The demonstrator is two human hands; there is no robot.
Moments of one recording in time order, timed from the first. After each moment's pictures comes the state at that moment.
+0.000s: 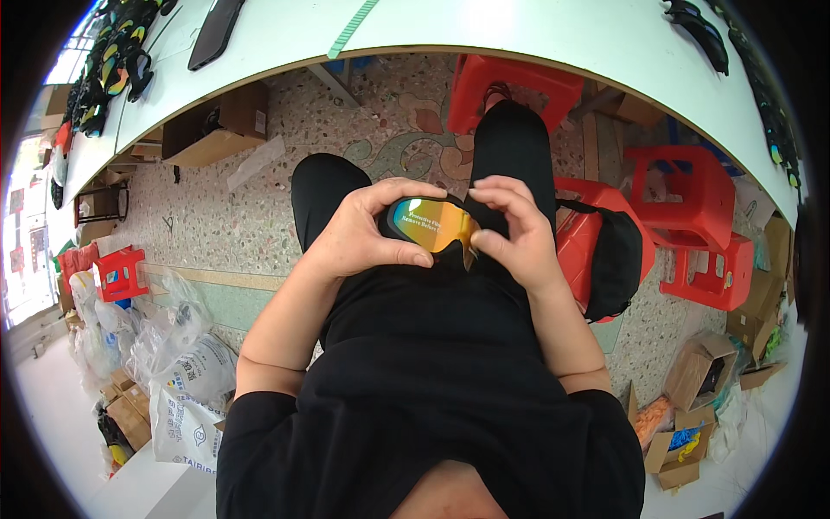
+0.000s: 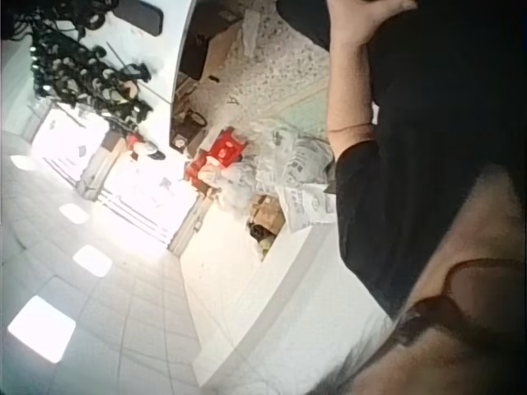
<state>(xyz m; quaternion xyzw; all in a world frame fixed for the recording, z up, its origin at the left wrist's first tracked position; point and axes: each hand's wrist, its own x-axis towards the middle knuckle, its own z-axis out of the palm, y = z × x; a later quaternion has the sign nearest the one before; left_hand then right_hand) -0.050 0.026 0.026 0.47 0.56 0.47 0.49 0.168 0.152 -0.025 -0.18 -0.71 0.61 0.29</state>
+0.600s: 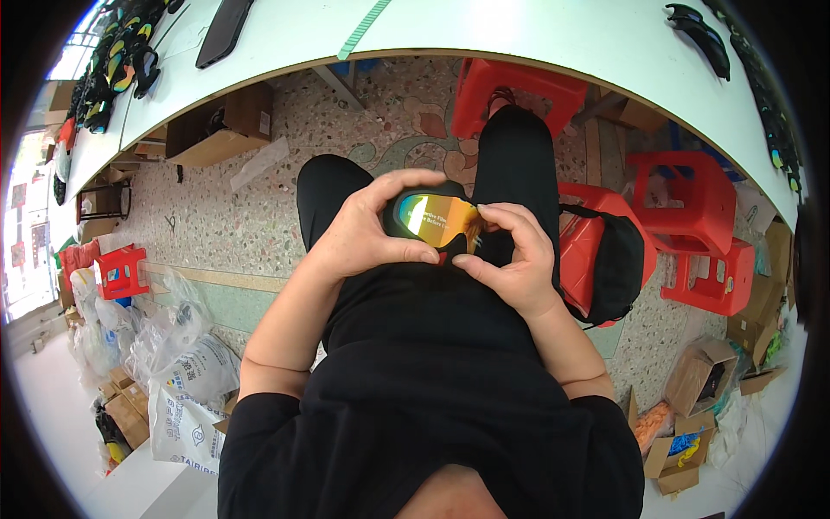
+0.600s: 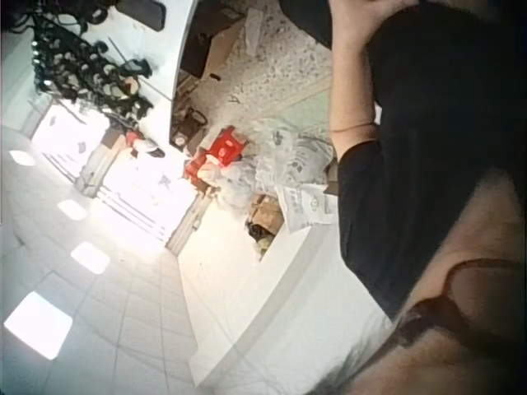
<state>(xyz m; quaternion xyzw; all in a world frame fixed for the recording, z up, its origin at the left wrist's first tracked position) -0.052 0.026 0.028 0.48 0.59 0.46 0.45 0.166 0.128 -0.014 -0.19 -0.77 0.48 0.37</state>
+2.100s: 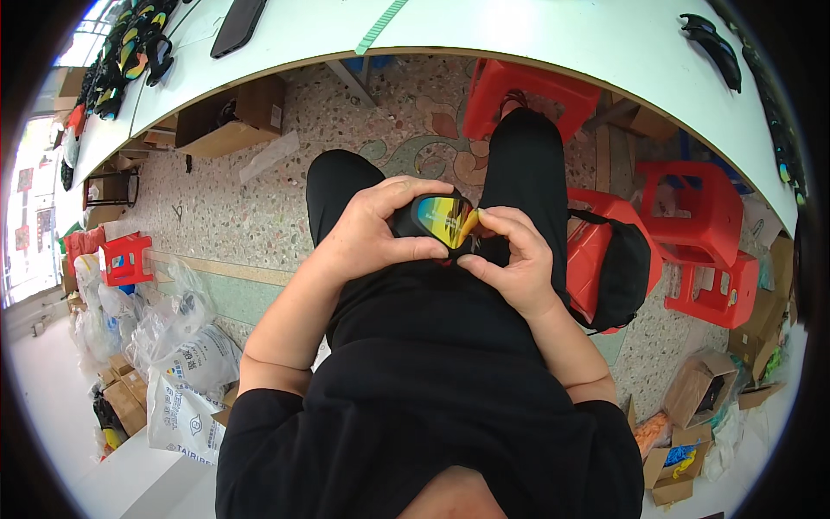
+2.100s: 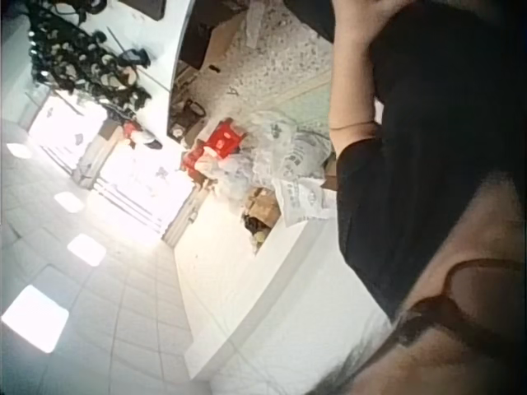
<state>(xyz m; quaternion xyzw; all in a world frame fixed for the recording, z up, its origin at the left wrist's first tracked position) -0.051 0.020 0.038 0.57 0.63 0.40 0.34 0.165 0.120 -0.034 -0.18 -0.72 0.57 0.35</state>
